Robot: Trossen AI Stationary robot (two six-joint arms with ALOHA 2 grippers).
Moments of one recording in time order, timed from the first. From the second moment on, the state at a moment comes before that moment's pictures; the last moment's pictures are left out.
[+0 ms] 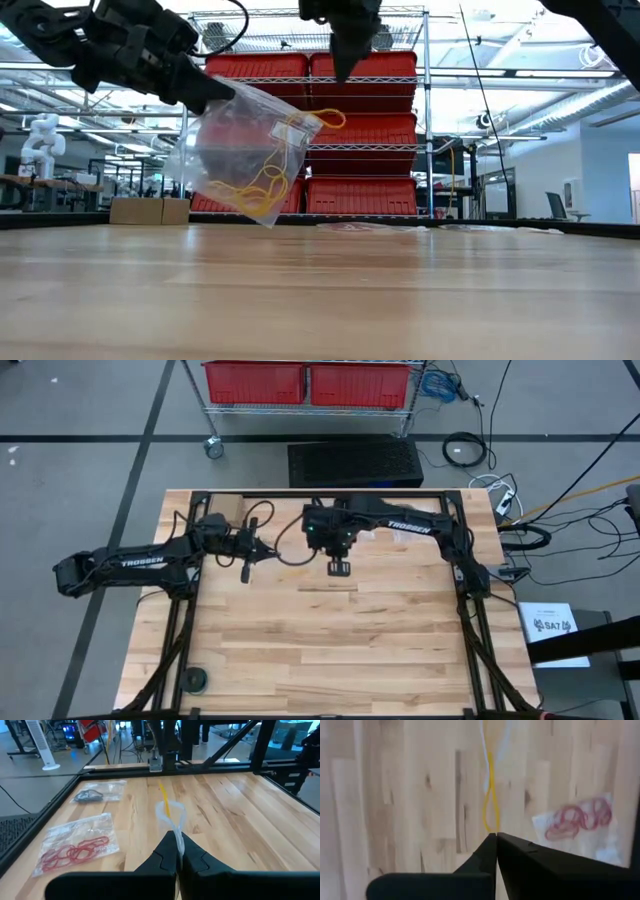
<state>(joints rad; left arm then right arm) 0.46 0.88 0.35 0.31 0.52 0.16 -0.13 2.13 2.36 -1.51 -0.02 -0.12</state>
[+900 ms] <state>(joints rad) 0.46 0.88 0.35 0.31 0.52 0.16 -0.05 1.68 1.36 -0.67 0.00 0.09</state>
